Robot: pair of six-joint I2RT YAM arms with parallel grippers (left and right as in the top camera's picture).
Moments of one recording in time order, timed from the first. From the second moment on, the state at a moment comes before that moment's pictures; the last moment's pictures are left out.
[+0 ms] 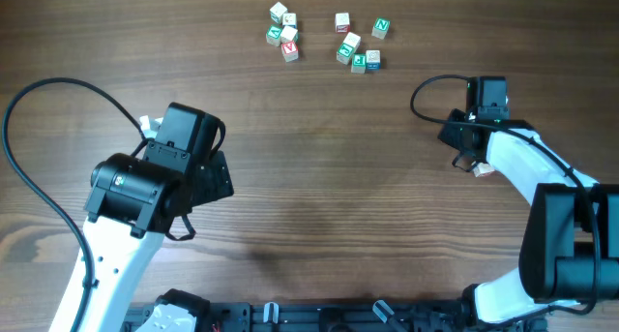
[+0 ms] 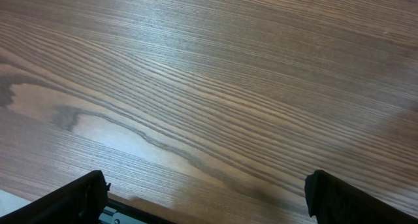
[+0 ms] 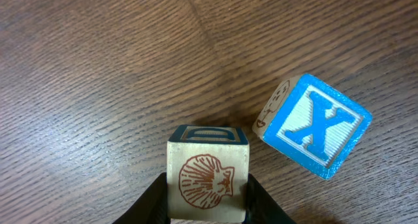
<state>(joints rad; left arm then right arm) -0.34 1.15 1.26 -1.43 -0.32 -0.58 -0.03 1.72 0.89 -0.32 0.11 0.44</state>
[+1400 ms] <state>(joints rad) -0.34 1.15 1.26 -1.43 -0.32 -0.58 -0.03 1.75 0.89 -0.30 0.14 0.43</state>
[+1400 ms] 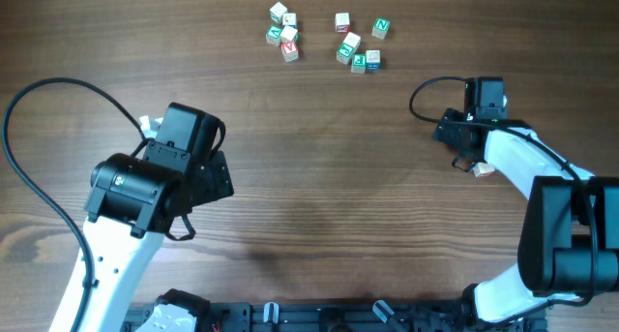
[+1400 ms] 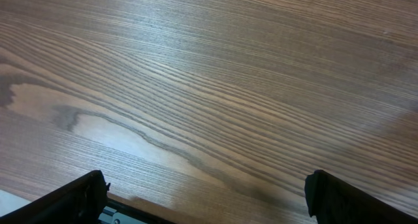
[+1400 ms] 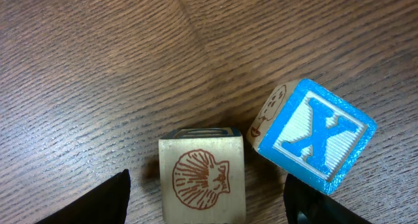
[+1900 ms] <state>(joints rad) -0.34 1.15 1.26 -1.43 -0.32 -0.58 -0.03 1.70 0.89 -0.37 0.10 0.41</state>
